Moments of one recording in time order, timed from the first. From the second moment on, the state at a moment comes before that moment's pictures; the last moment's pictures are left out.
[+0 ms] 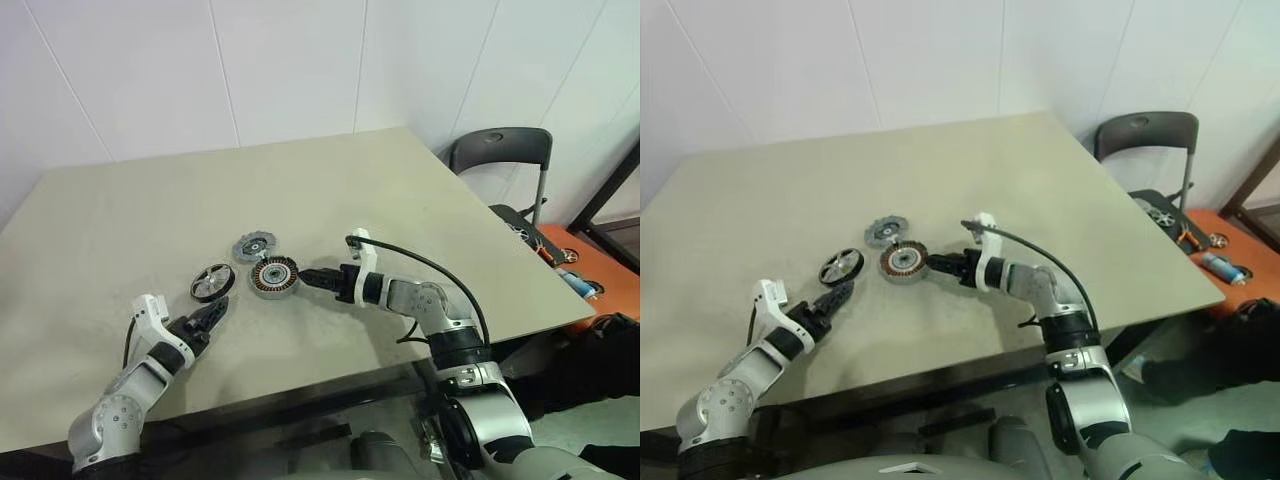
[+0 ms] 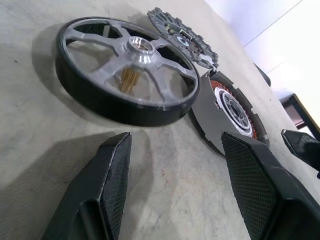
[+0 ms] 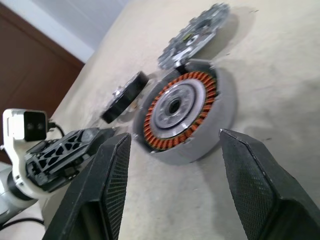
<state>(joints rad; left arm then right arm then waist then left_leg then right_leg) 0.05 0.24 0.41 -0.09 -0.81 0.71 -0.40 -0.60 -0.11 -0.02 0.33 0.55 0.94 0.60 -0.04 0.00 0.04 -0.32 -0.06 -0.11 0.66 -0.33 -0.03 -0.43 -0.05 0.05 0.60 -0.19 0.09</state>
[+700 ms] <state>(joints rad) -0.06 0.16 0.42 -0.03 -0.82 0.67 -0.26 -0.54 -0.13 -0.05 0.31 0.53 0.95 0.57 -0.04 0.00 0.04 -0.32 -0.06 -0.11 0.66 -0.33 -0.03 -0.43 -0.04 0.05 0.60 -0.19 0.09</state>
